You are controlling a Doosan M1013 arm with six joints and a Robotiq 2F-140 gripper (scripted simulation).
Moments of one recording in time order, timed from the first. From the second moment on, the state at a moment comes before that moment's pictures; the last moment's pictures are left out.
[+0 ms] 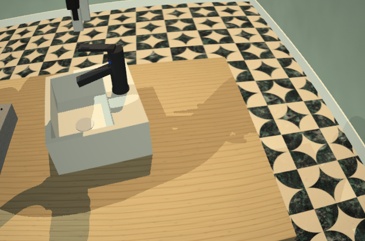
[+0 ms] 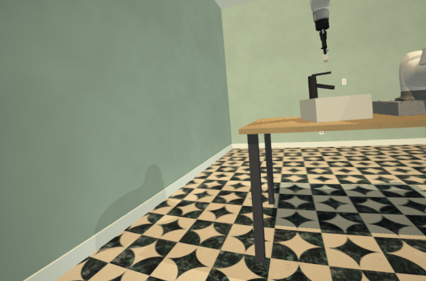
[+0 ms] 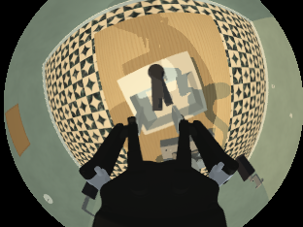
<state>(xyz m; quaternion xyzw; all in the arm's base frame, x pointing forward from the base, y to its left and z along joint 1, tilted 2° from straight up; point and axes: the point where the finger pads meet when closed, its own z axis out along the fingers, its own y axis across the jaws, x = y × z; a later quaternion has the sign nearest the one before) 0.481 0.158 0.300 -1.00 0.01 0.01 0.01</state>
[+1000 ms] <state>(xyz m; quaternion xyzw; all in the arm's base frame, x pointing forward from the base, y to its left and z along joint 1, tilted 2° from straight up) 0.481 0.158 0.284 -1.00 0.01 0.01 0.01</state>
